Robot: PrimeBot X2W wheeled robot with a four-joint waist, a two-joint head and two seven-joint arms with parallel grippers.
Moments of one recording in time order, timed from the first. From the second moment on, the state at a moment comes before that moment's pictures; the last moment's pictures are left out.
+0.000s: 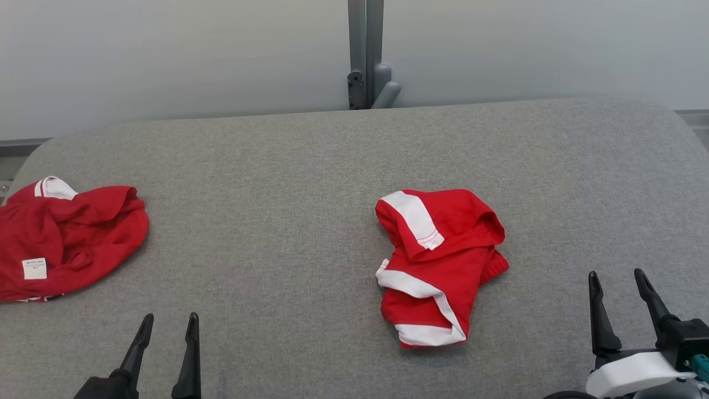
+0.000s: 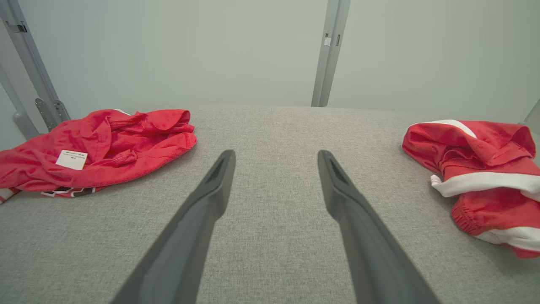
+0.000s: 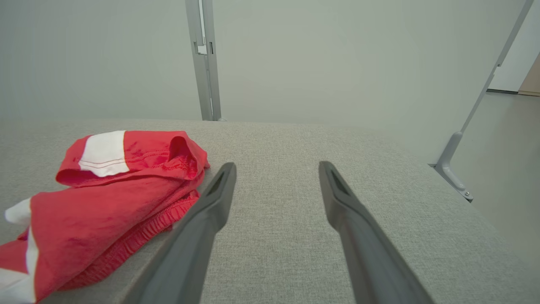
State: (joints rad) left arm 0.16 0.15 -0.04 0.11 -0.26 -0.13 -0.26; right arm 0.10 -0.08 -0.15 0.11 0.03 0.13 -0.26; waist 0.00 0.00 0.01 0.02
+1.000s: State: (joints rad) left arm 0.10 0.11 -0.16 0.17 -0.32 -0.13 -0.26; right arm 0.08 -0.08 -0.13 0.11 0.03 0.13 -0.26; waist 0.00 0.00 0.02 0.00
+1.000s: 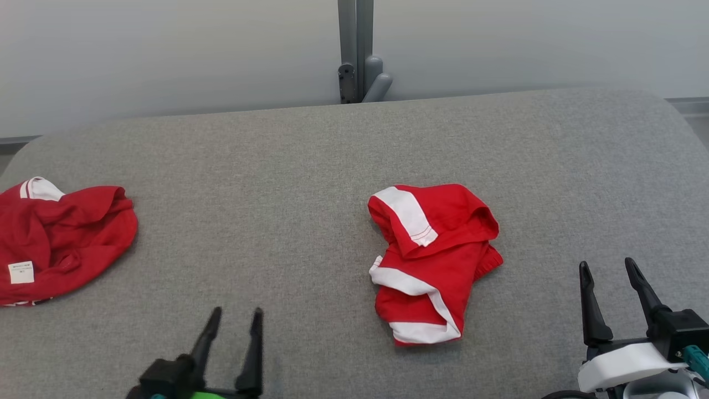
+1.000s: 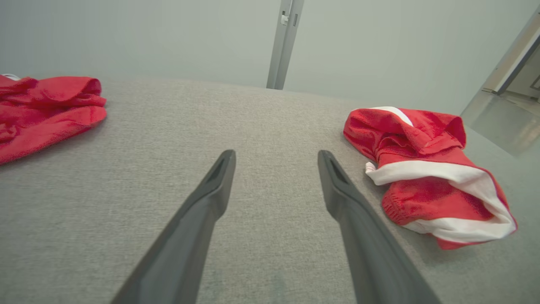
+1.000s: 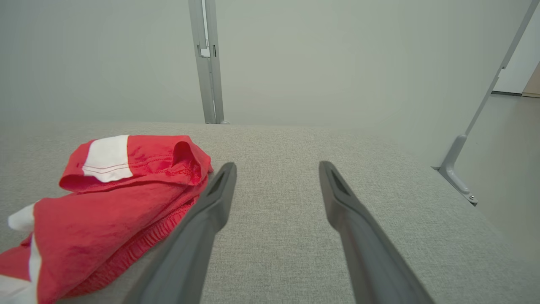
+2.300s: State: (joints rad) left arm -0.41 0.05 -0.96 0.60 -1.24 -0.13 -0.23; right arm 0.02 -0.08 -0.11 0.11 0.04 0.13 -0.26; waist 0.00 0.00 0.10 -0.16
